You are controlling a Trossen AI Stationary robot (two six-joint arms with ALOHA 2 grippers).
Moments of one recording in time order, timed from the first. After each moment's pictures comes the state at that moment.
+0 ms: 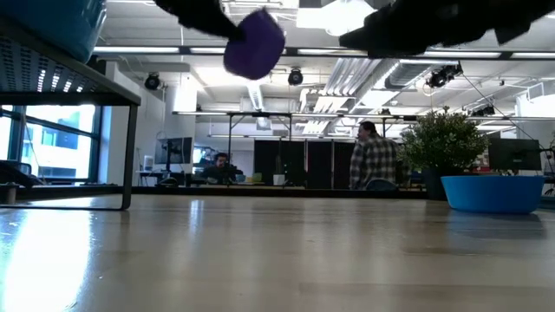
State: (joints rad) left arm 0.07 1.17 1.03 -0.31 -0.06 0.39; right arm 0.21 1.23 0.57 0.42 0.11 -0.29
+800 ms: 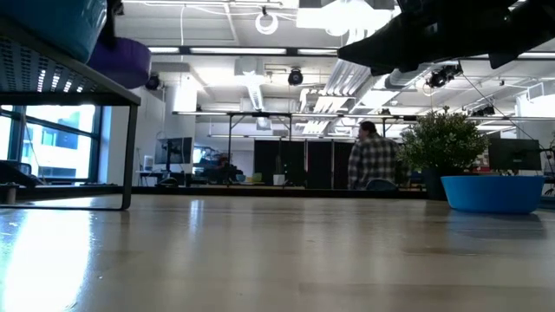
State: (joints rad) left arm -0.06 1.15 1.37 -1.57 -0.32 -0.46; right arm 0.09 1.23 0.44 0.67 0.05 -0.23
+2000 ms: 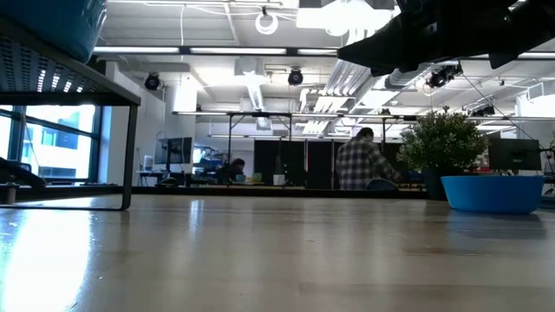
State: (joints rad) left arm -0.73 1.21 1.58 -1.57 -0.16 -0.75; right arm 0.09 1.23 0.44 0.67 0.06 -0.22
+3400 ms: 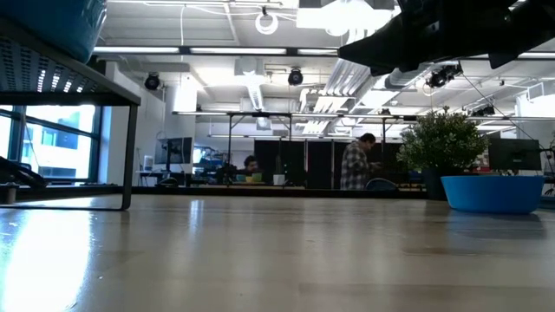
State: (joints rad) left arm -0.92 1.08 1.36 -1.57 -0.20 -0.95; right arm 0.09 1.23 0.44 0.67 0.04 -0.23
